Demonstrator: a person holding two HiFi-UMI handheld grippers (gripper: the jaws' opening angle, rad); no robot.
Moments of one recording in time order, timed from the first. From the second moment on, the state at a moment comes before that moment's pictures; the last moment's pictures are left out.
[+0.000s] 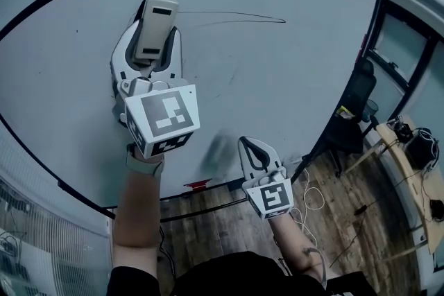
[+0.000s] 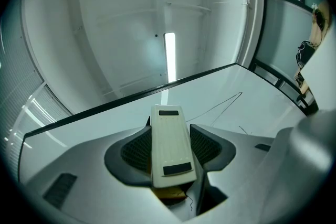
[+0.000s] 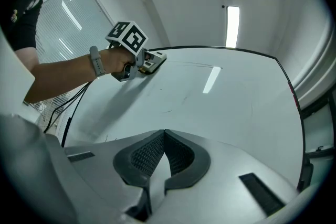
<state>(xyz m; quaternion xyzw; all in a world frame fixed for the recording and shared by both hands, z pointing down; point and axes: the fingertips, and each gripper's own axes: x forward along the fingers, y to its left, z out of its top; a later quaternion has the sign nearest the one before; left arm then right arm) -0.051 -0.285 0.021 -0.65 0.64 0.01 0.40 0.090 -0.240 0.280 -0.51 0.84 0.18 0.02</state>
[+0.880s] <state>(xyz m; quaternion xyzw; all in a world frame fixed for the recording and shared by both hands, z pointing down) -0.123 -0.267 0.058 -0.63 0.69 0.04 0.37 0.045 -0.215 0.307 -0.49 0.86 0.17 -0.01</state>
